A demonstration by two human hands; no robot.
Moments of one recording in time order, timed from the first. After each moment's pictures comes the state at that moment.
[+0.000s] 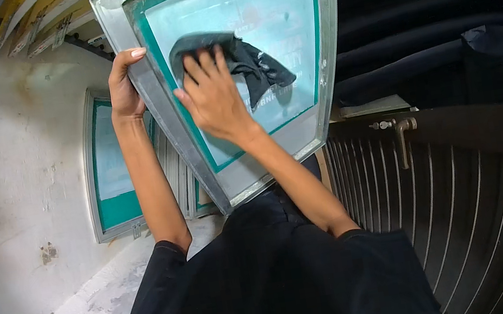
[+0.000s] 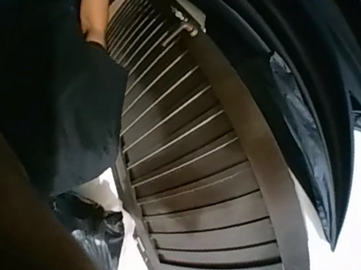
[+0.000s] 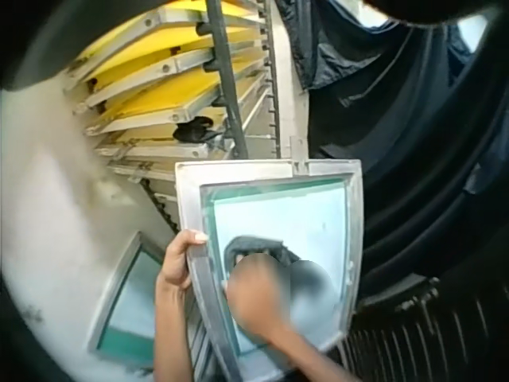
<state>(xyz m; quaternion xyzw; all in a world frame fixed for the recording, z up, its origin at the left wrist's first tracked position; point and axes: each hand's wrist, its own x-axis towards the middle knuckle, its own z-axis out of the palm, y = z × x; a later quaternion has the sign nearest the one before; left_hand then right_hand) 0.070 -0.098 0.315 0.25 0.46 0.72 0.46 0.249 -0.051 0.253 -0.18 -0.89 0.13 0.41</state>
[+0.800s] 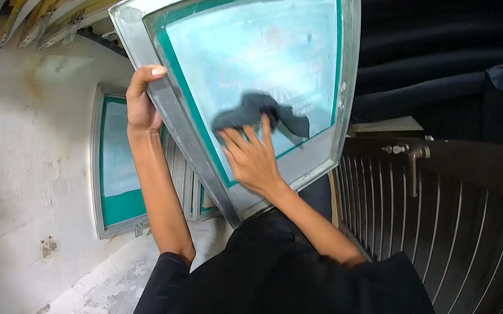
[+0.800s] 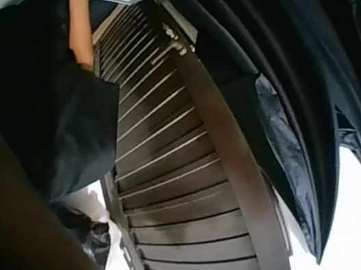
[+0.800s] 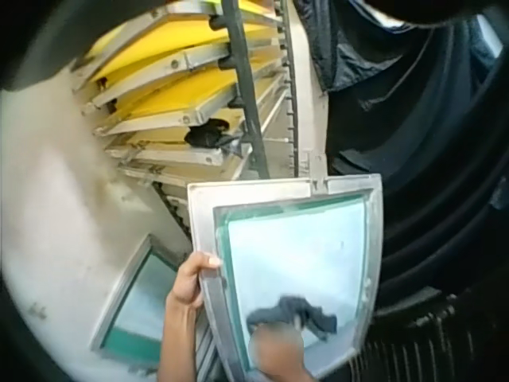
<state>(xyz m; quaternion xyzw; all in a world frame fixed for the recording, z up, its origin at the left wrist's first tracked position) 0.063 -0.119 0.260 0.20 0.48 0.71 0.47 0.296 -0.128 0.140 -0.24 -0.90 0.22 0.28</state>
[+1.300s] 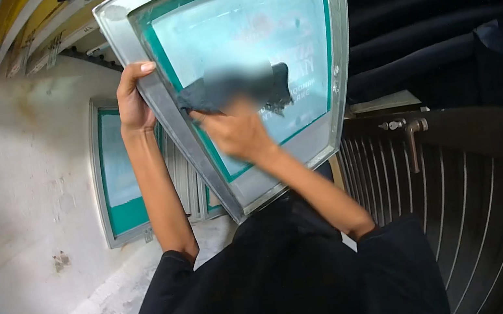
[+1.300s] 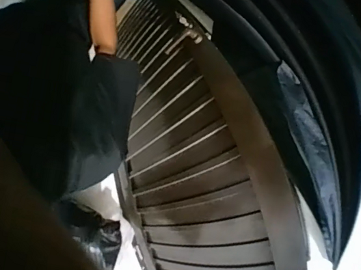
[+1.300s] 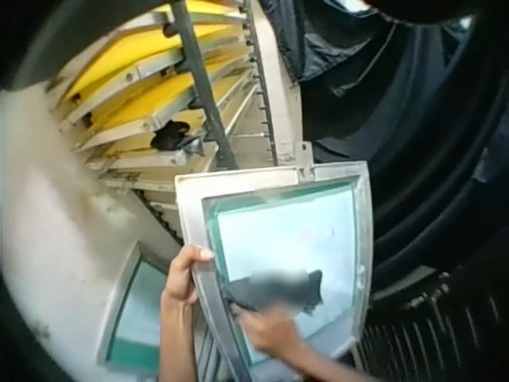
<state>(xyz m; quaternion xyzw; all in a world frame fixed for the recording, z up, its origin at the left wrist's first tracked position) 0.086 -0.072 0.273 0.24 0.47 0.70 0.48 0.284 -0.048 0.174 -0.15 -0.84 0.22 0.47</state>
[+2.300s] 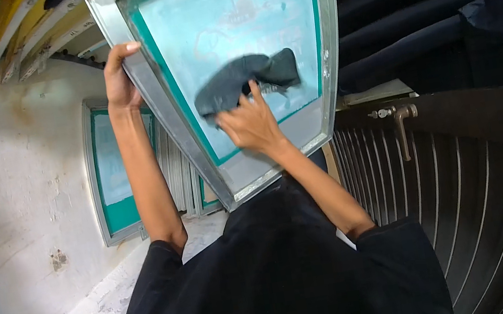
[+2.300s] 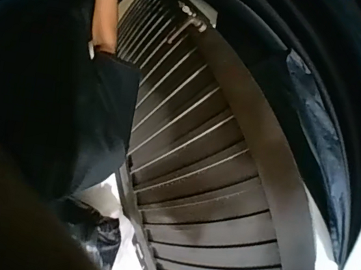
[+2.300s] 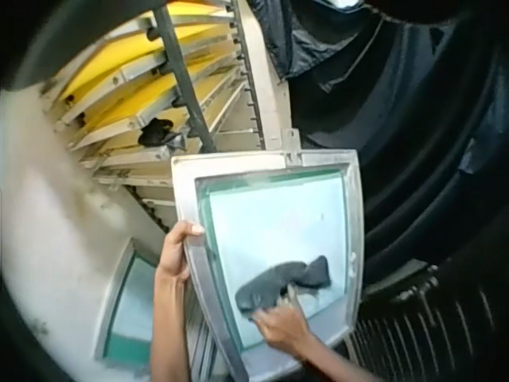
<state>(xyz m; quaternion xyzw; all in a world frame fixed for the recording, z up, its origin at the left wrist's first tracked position) 0.115 -0.056 0.273 0.26 0.48 0.68 0.49 0.364 -0.054 0.149 -0.22 -0.93 0.22 0.21</state>
